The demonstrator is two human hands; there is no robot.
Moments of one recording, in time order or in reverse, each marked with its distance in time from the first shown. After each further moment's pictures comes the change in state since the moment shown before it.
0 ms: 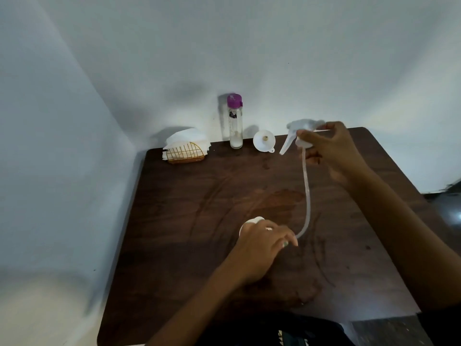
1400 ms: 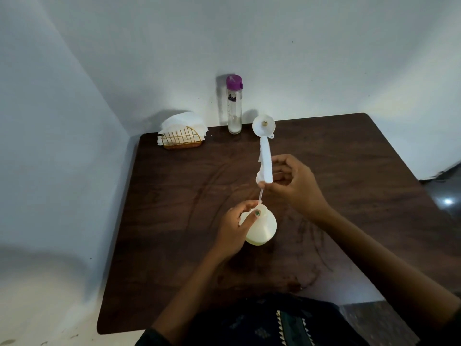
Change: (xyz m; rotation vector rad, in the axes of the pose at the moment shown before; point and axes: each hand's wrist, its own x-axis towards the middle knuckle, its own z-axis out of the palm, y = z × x) left_hand 0.000 -0.073 0.021 -0.590 0.215 -0.417; right_hand -0.050 0.073 0.047 -0.268 -0.219 -0.254
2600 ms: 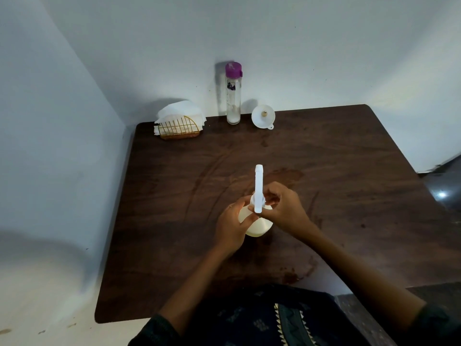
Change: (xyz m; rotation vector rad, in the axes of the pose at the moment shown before) left_hand -0.017 -0.025 0.000 0.218 0.103 -0.067; right_hand -0.038 0.063 0.047 -0.271 -0.048 0.007
